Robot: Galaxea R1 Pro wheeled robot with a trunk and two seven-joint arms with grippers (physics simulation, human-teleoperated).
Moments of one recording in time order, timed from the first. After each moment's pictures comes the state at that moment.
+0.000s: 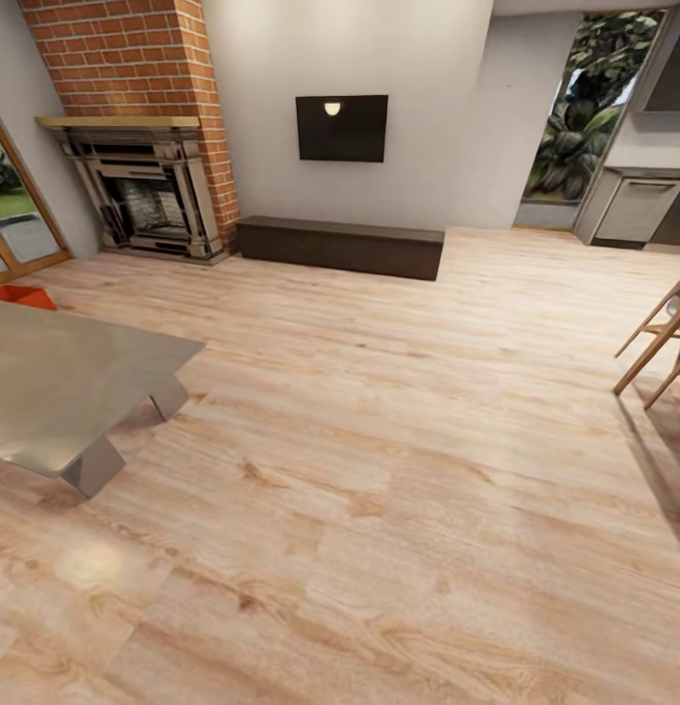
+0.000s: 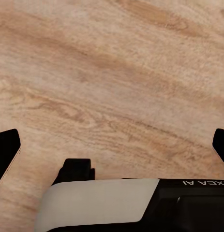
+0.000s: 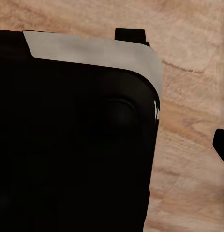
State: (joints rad) left arm -0.24 -0.05 -0.14 -0.18 0.15 -0.26 0.05; right arm -0.24 -0.04 0.05 0.02 0.00 -0.03 0.09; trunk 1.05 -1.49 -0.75
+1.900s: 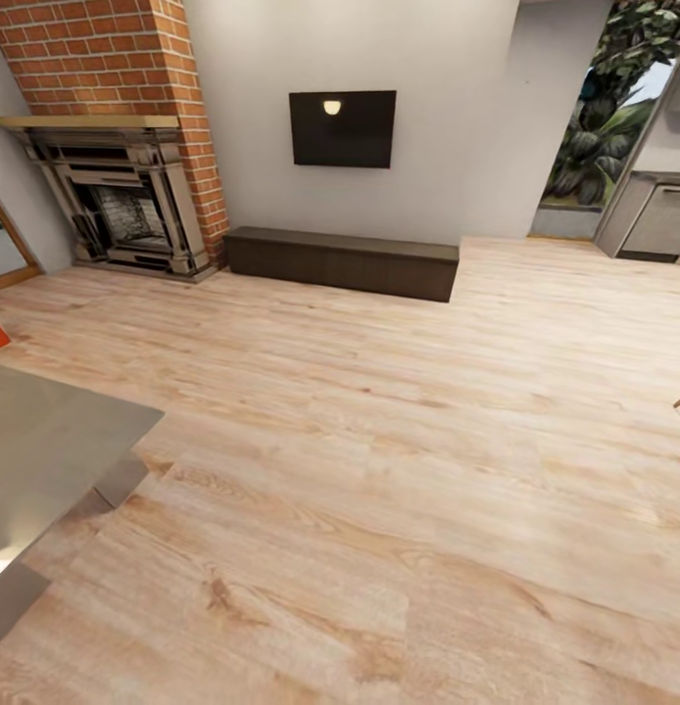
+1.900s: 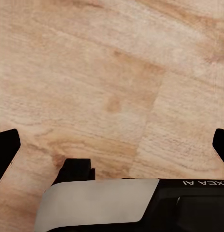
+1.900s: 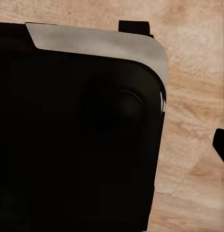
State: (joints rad) left arm -0.24 -0.05 -0.14 -0.18 0.15 -0.26 0.05; right arm -0.24 -0.03 0.05 0.04 -0.01 -0.03 0.09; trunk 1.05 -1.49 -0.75
